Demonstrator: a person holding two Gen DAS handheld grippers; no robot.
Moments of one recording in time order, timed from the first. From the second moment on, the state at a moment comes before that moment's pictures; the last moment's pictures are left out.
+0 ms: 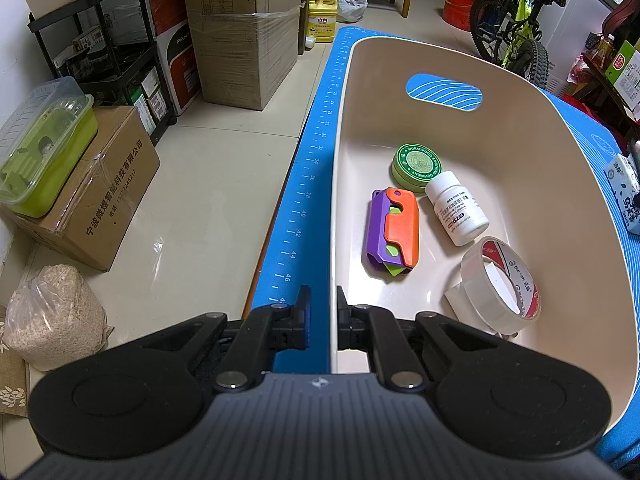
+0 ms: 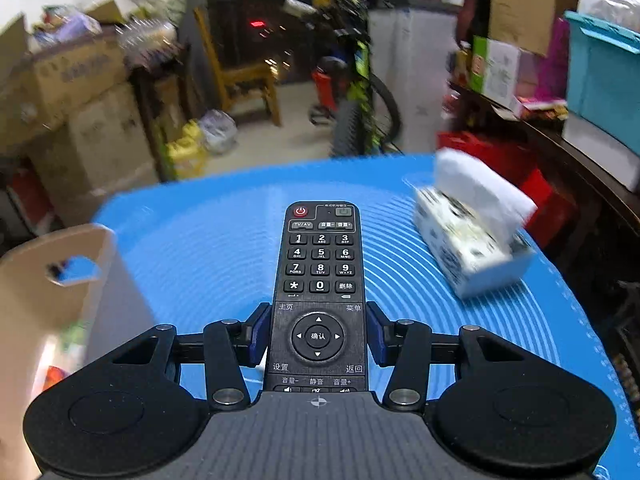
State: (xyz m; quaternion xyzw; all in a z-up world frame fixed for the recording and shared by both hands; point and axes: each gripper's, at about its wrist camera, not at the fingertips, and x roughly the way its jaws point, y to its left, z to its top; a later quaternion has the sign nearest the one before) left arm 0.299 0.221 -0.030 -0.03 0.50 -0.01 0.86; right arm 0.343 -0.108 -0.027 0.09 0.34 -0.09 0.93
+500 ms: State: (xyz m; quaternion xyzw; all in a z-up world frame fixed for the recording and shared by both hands) left arm 0.300 0.222 -0.030 -0.03 0.50 -0.01 0.86; right arm 0.345 0.001 0.019 0.05 0.31 0.10 0.94
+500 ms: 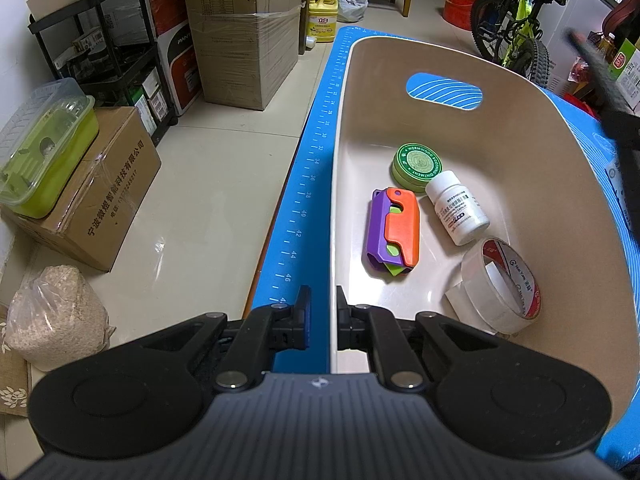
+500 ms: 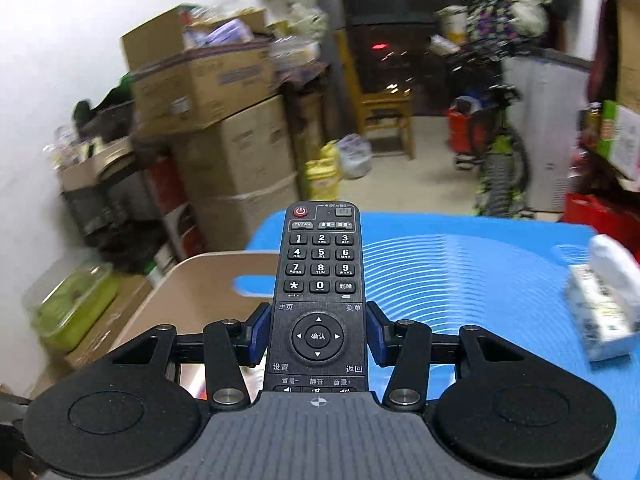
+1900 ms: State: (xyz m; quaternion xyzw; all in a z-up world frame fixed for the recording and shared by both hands) left arm 0.300 0.223 -0.029 -0.02 0.51 0.00 0.86; right arm 0.362 0.055 -0.009 -0.03 0.42 0.17 0.89
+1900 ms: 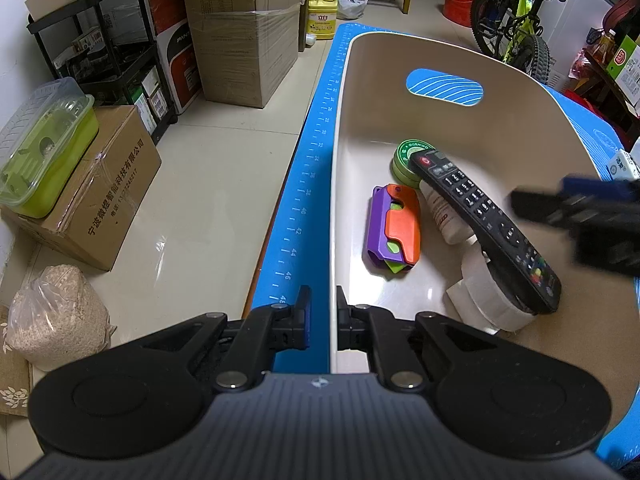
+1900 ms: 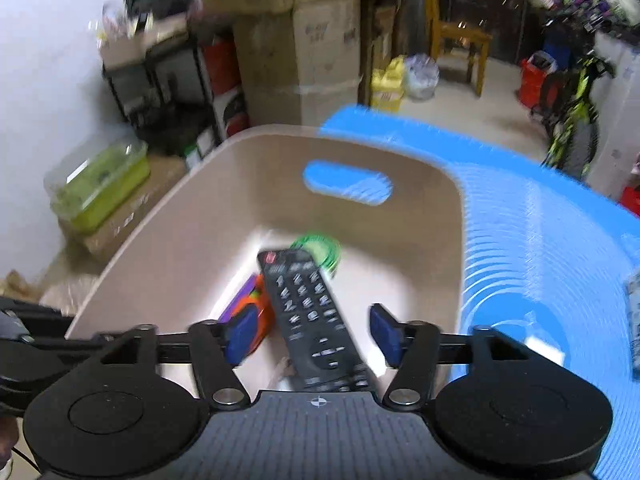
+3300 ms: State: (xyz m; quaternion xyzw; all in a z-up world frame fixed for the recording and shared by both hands) left arm 0.302 0.222 -0.033 -0.02 0.51 0.00 0.86; right arm 0.403 -0.105 -0.115 0.04 0.43 -0.04 0.90
